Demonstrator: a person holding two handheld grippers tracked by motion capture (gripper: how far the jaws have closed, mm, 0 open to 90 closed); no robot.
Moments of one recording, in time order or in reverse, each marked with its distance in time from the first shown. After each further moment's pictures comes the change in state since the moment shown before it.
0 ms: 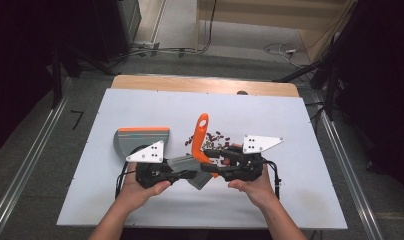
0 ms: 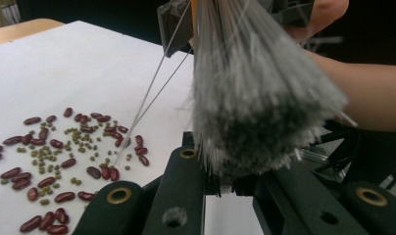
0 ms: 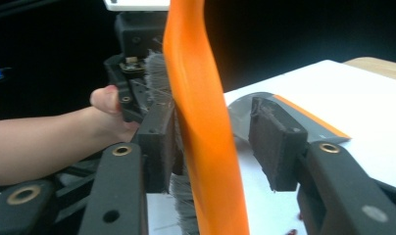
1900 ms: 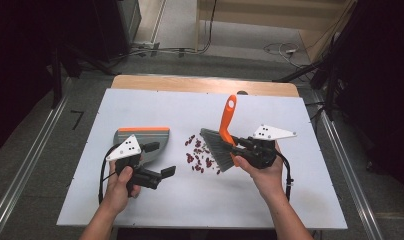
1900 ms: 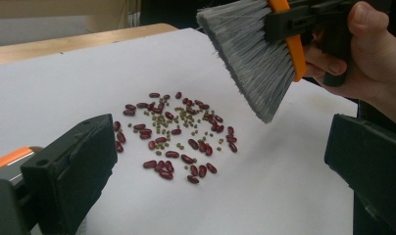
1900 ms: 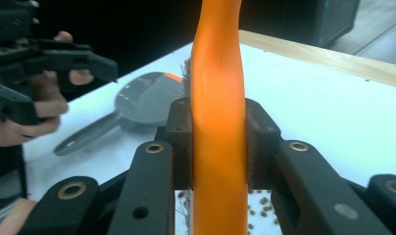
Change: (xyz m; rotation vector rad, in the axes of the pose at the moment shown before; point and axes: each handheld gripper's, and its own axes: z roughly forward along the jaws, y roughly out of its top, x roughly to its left) left arm 0.011 -0.019 -0.042 -0.082 0.374 -0.134; right arm -0.022 0.006 -0.028 0.079 -0.433 0.081
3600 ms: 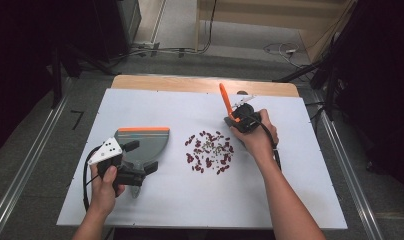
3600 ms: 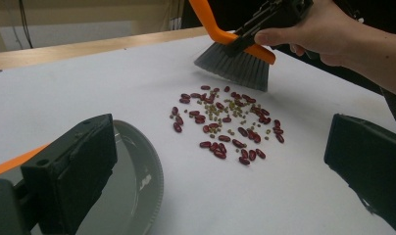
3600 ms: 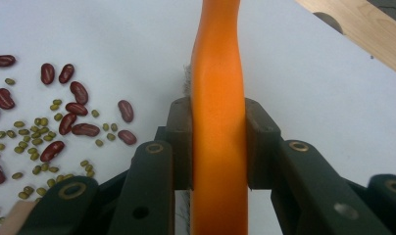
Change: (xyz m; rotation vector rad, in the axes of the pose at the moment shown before) left arm 0.021 -0.016 -0.032 -0.026 0.153 -0.017; right arm -0.085 0.026 0.092 0.567 -0.537 -0.070
